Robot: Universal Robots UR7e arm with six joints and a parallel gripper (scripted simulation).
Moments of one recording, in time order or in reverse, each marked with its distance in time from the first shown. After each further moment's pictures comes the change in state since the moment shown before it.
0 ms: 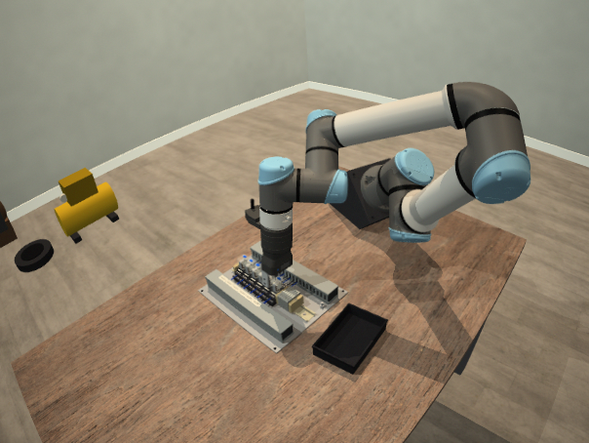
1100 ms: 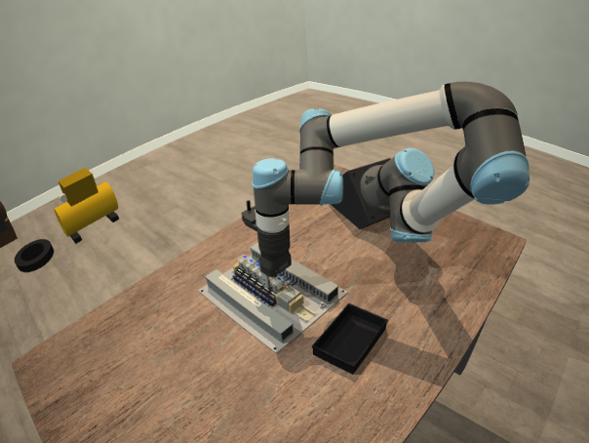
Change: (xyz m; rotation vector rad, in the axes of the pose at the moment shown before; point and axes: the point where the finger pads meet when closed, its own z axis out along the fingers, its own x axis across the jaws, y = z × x) arm -0.001 0.000 0.000 0.000 0.055 0.000
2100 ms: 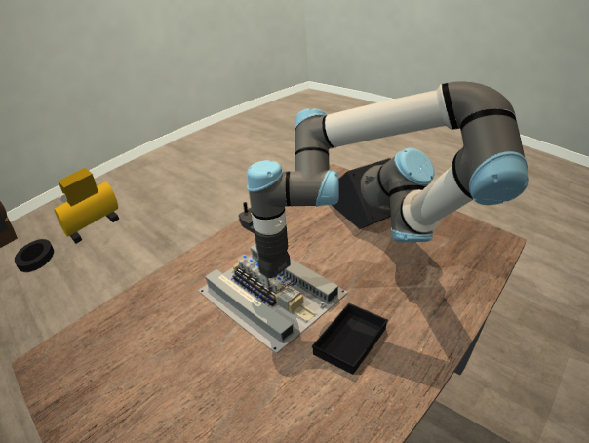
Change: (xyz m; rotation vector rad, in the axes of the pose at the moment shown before) arm -0.001 0.000 0.000 0.000 0.046 0.000
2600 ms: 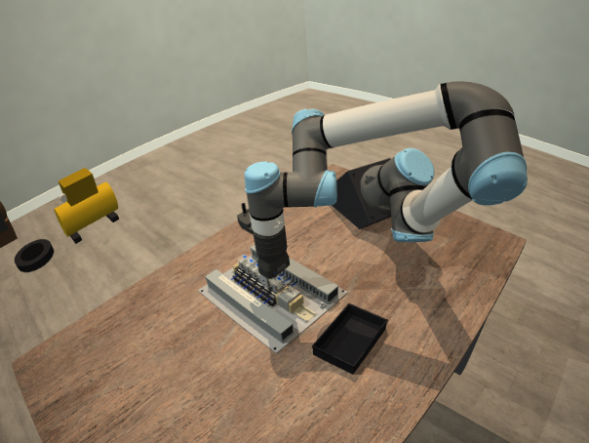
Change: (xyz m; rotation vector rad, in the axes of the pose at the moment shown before) arm -0.001 0.000 0.000 0.000 0.022 0.000
